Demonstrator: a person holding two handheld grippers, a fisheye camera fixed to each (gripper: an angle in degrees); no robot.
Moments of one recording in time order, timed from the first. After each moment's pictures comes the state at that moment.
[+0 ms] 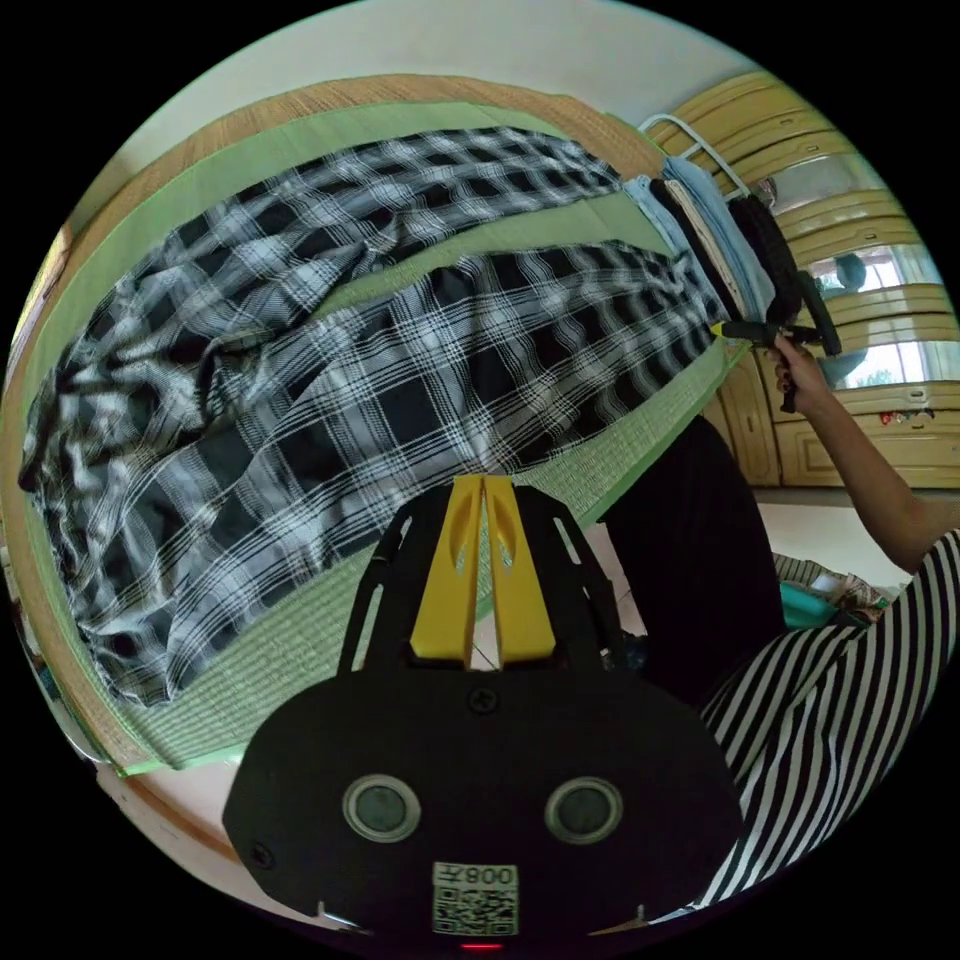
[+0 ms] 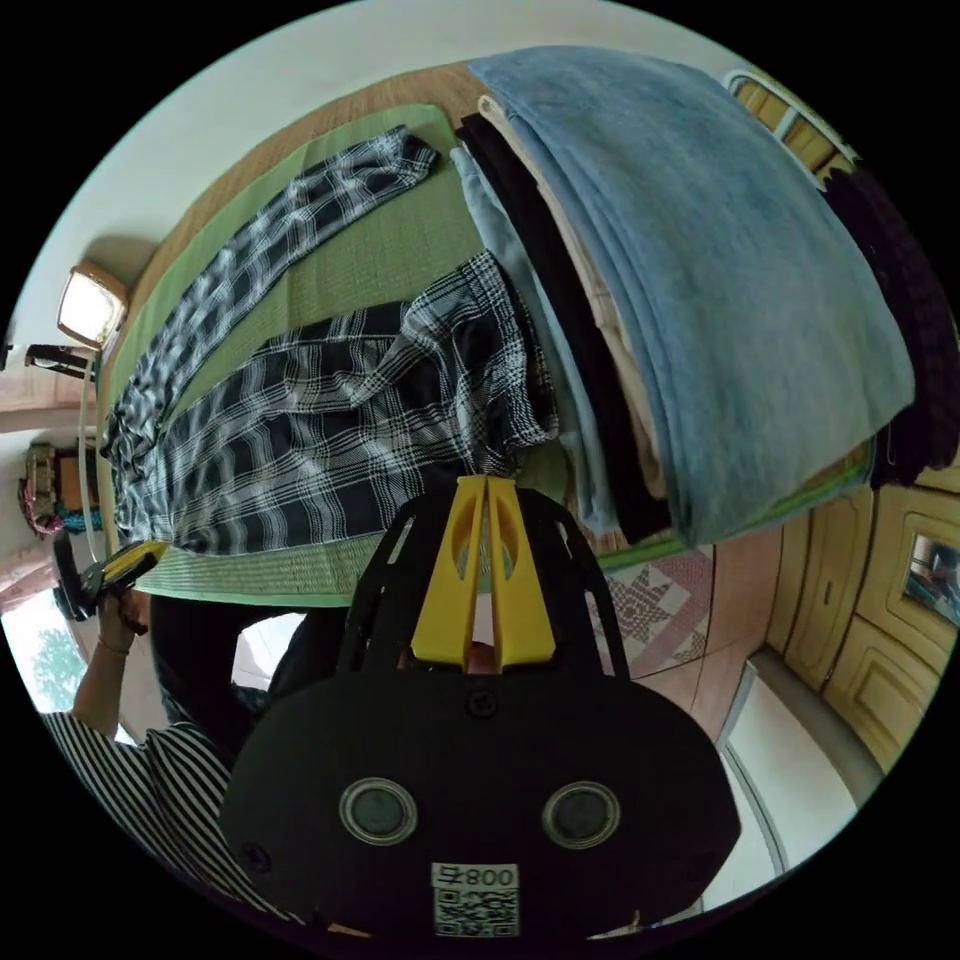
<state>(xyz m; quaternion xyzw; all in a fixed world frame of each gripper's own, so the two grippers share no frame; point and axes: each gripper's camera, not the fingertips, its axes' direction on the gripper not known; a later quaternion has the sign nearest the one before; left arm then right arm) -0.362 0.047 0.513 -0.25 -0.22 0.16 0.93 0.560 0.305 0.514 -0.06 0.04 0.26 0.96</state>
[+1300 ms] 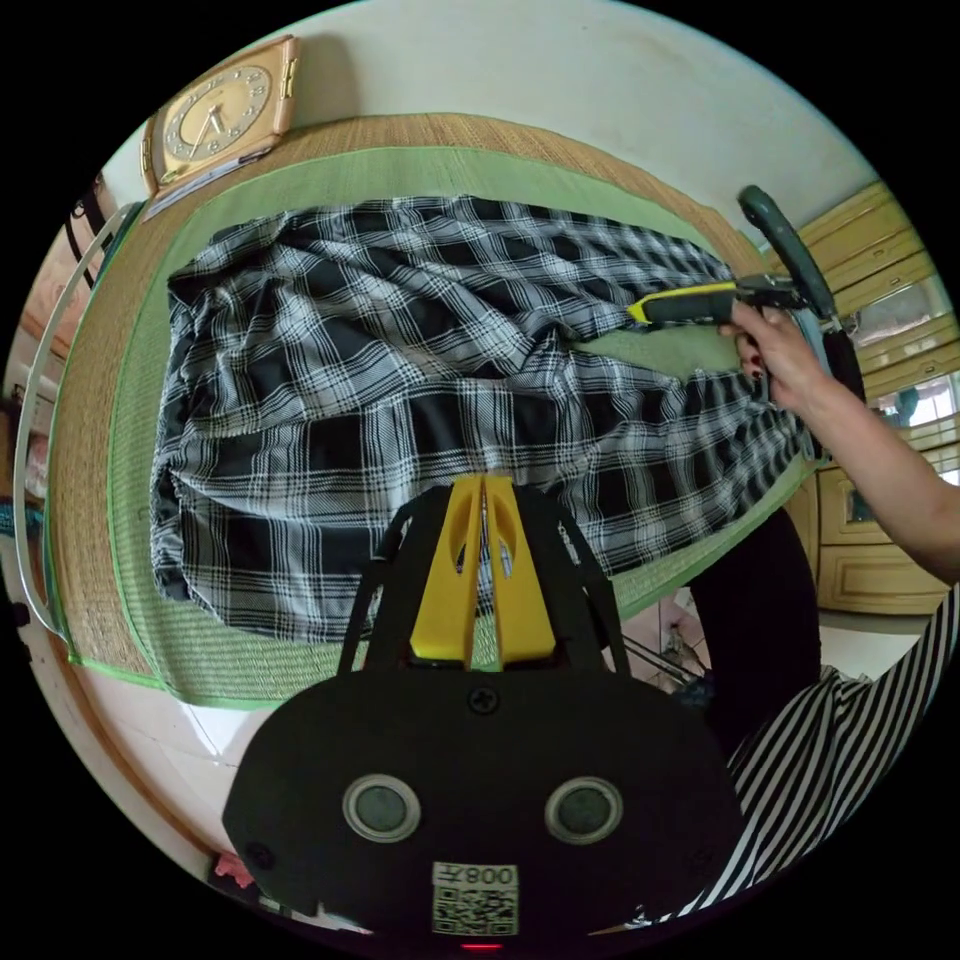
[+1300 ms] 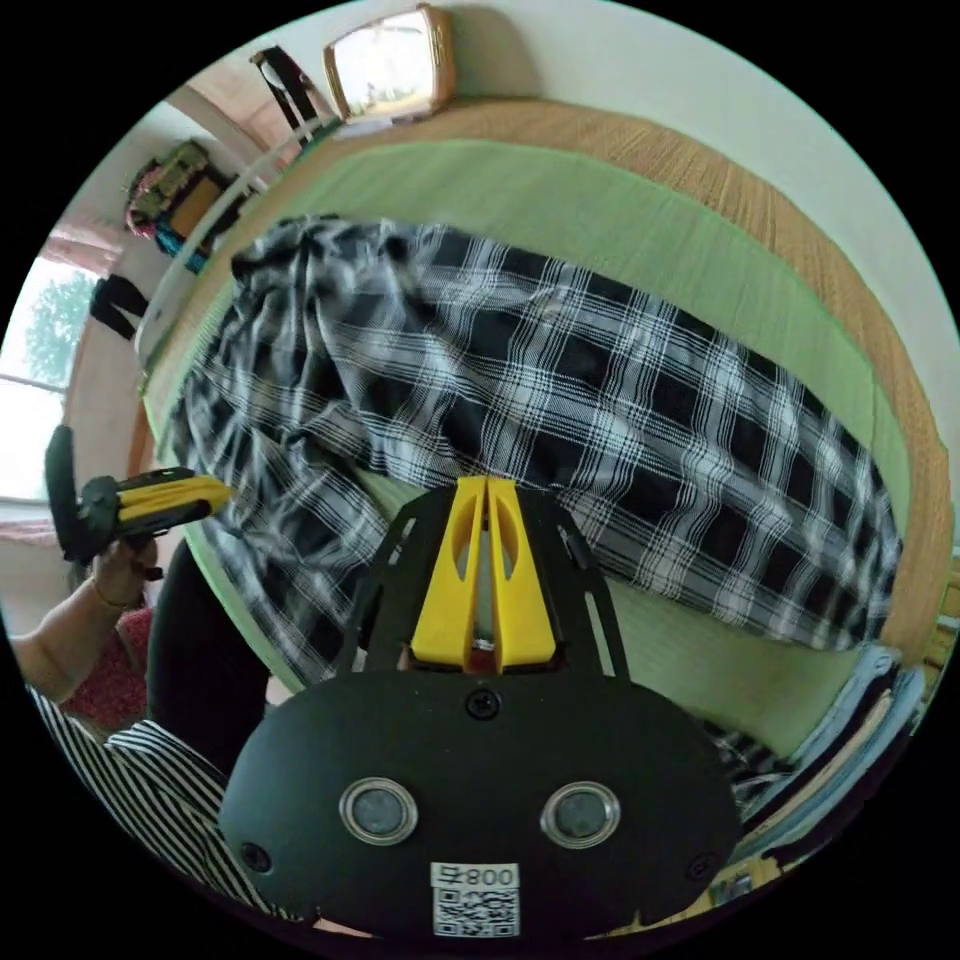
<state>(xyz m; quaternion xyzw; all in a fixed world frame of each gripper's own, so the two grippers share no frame) -0.661 0.101 0.247 -0.13 -0.30 0.07 0.94 0.054 -0.178 0.659 -0.08 -0.06 -0.12 0.99</state>
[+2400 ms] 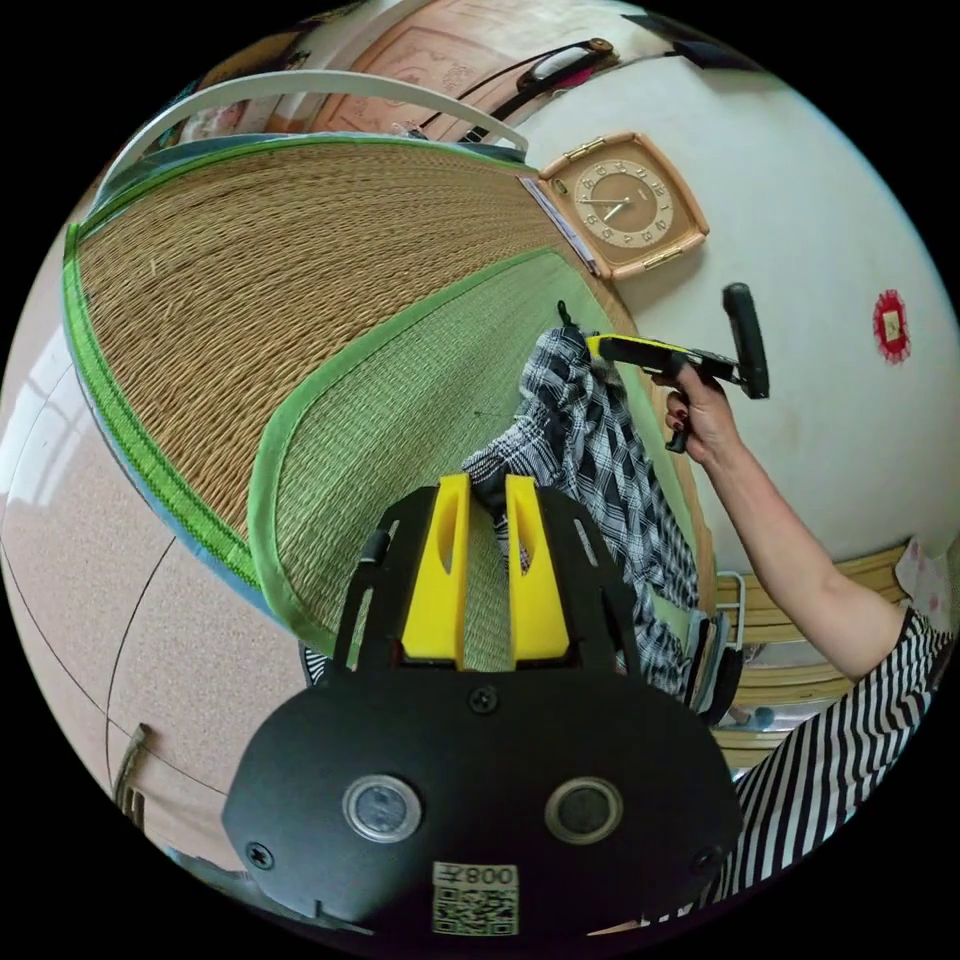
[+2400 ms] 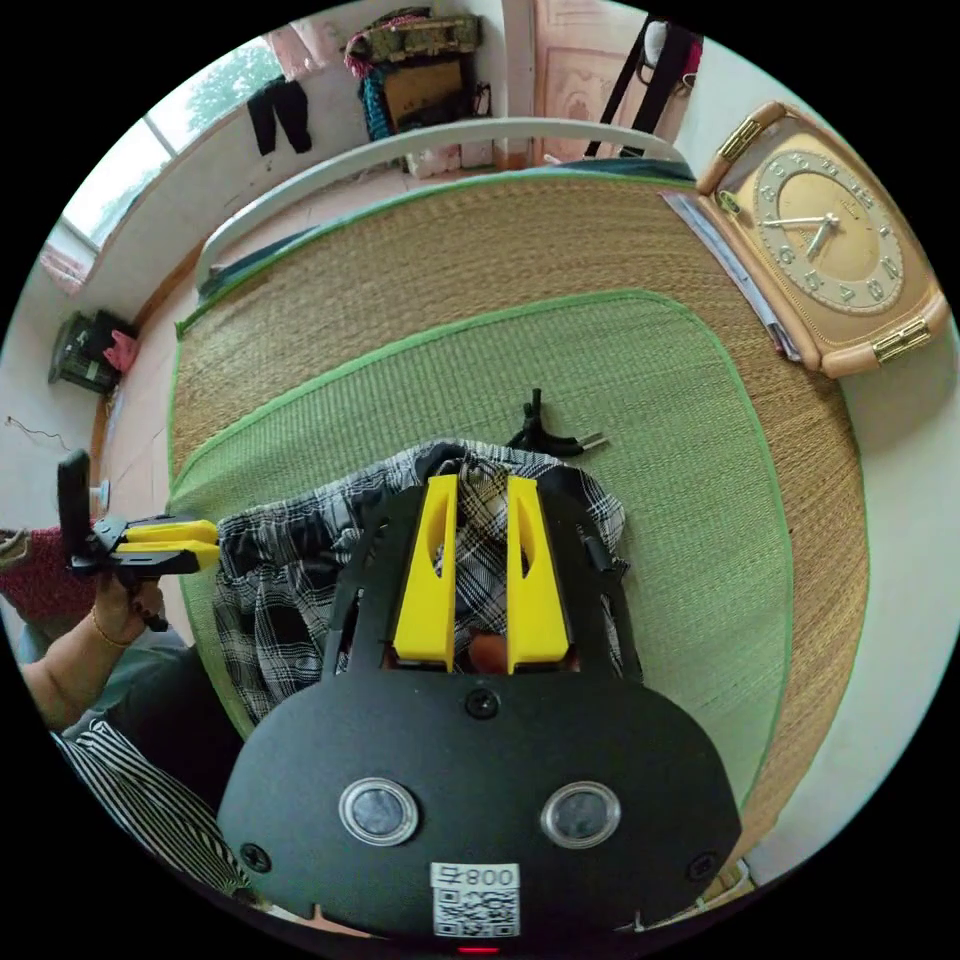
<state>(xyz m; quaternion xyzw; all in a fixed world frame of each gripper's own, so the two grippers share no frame) -0.995 0.259 -0.038 0.18 -0.16 -0.24 0.94 -0.445 -0.469 0.705 -0.08 0.00 -0.43 0.90</state>
